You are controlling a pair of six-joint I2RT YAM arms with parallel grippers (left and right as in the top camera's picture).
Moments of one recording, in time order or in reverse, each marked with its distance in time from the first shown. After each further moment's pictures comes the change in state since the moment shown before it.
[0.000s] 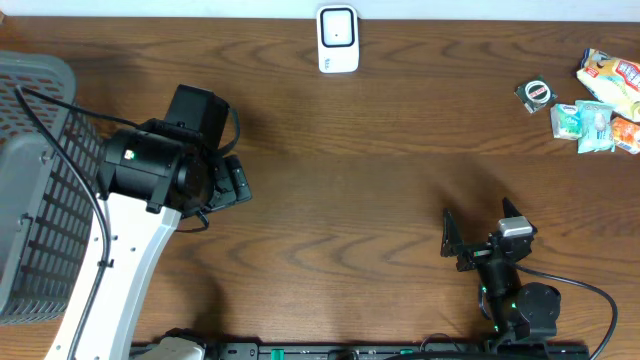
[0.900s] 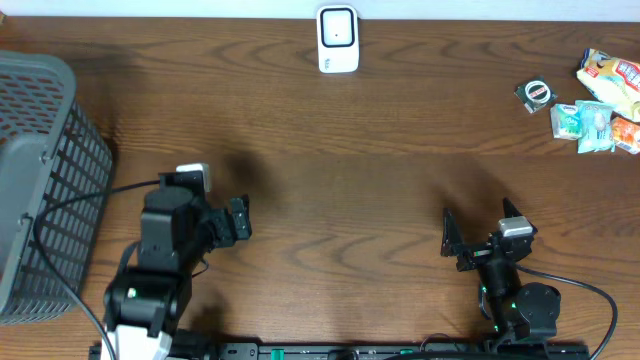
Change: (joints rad) left arm 0.150 -0.612 -0.909 0.944 0.244 0.348; right arm 0.000 0.000 0.000 0.000 0.000 0.000
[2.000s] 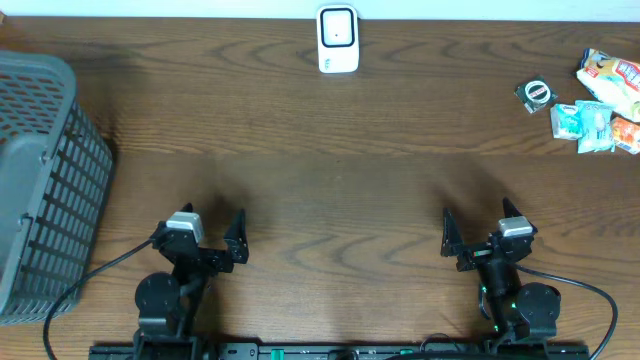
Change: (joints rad) left arm 0.101 -0.673 -0.558 0.464 0.100 0.065; right arm 0.000 0.000 0.000 0.000 0.000 0.000
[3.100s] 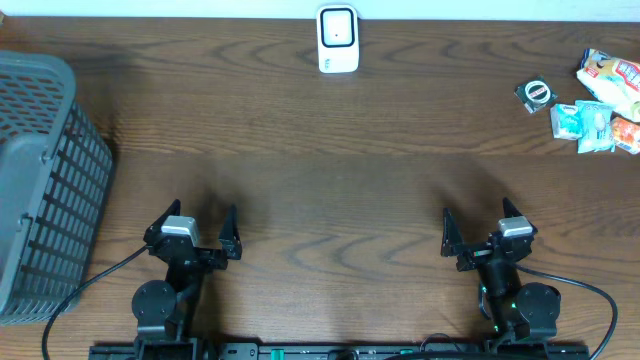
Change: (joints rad) left arm 0.040 -0.054 -0.031 0.035 -0.012 0.088; right arm 0.000 0.000 0.000 0.000 0.000 0.000
